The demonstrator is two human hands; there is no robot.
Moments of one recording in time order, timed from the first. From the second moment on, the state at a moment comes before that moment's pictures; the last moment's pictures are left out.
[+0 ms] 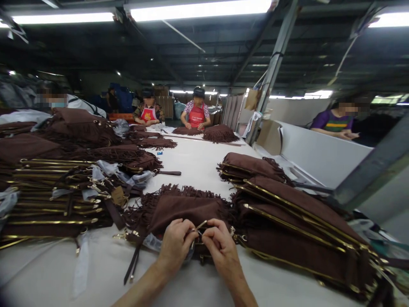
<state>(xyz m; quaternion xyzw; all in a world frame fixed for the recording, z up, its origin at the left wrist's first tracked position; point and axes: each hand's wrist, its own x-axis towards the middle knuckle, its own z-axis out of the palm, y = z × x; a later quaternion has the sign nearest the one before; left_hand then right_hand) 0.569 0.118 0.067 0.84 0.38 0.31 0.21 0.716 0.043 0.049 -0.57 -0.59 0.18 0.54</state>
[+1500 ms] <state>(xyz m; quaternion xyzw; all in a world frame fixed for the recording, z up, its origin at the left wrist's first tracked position) 0.574 0.124 0.069 0.87 0.27 0.35 0.22 0.703 0.053 0.057 -0.55 -0.44 0.32 0.64</state>
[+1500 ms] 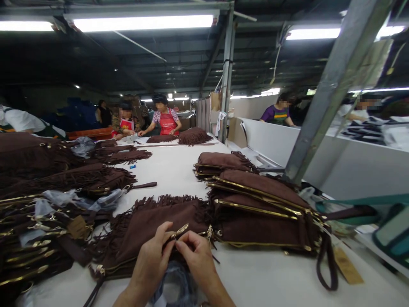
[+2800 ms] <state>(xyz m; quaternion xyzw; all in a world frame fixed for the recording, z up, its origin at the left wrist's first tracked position) 0.586 0.144 0.096 0.47 0.31 0.34 0.76 0.741 0.036 0.077 -0.35 -0.33 0.52 0.71</state>
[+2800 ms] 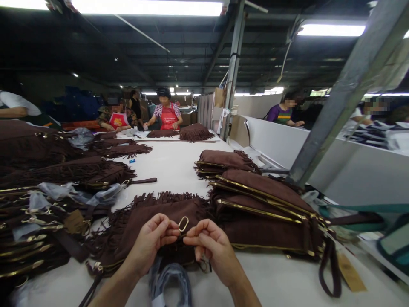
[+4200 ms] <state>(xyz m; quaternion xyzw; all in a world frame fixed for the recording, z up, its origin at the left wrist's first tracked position) 0.594 0.117 0.067 0.46 0.31 0.34 0.76 0.721 0.041 0.043 -0.58 -0.54 0.22 0.58</state>
